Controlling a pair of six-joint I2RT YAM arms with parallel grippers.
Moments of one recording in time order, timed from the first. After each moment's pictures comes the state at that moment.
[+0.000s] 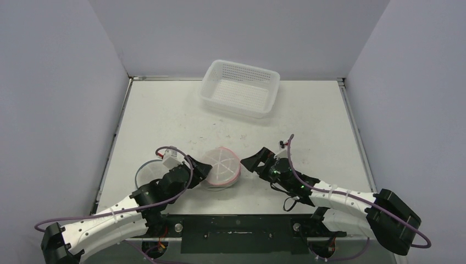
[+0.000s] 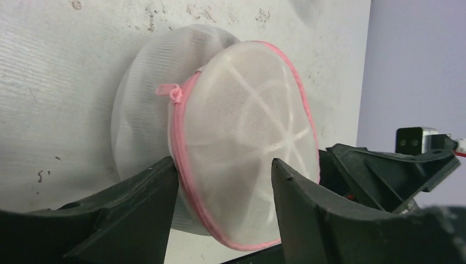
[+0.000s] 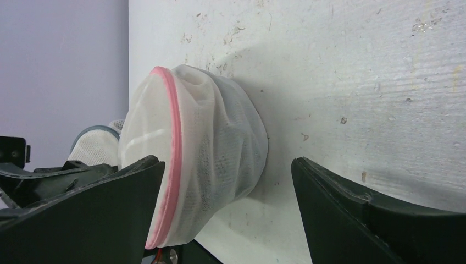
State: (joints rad) left arm -0.97 0.61 0.33 -0.26 -0.51 -1.30; right arm 0.86 1.05 0.29 0.34 0.17 1.14
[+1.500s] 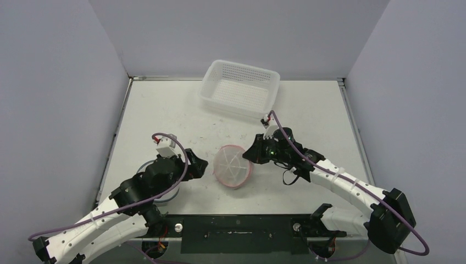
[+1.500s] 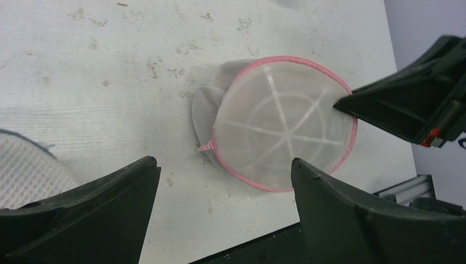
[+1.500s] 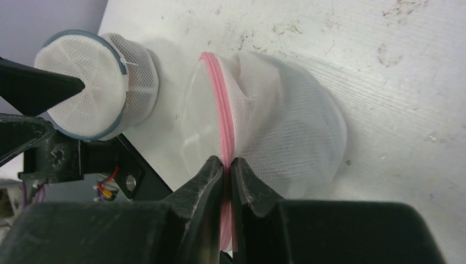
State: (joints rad) left arm -0.91 0.55 0.64 -0.60 -0.44 -0.87; right arm 0.71 1.13 0.69 -0.06 -0.25 0.63
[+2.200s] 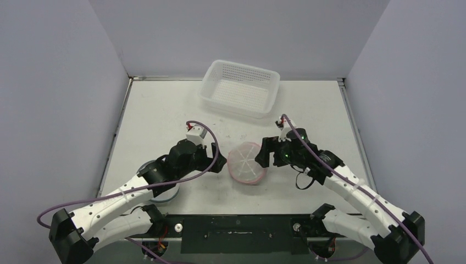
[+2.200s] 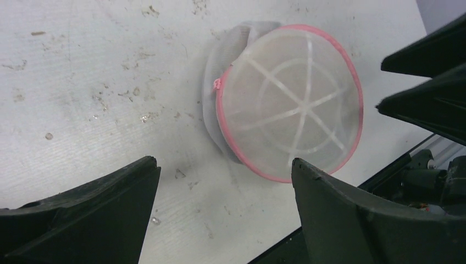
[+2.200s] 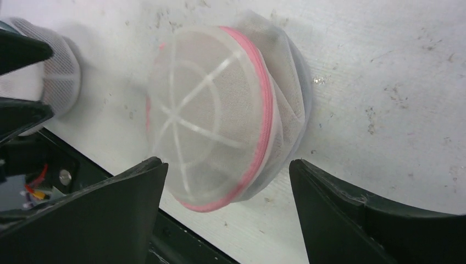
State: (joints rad) left arm -0.85 0.91 0.68 -0.29 -0.15 -0.59; right arm 0.62 1.02 0.80 -0.51 -0.13 0.41
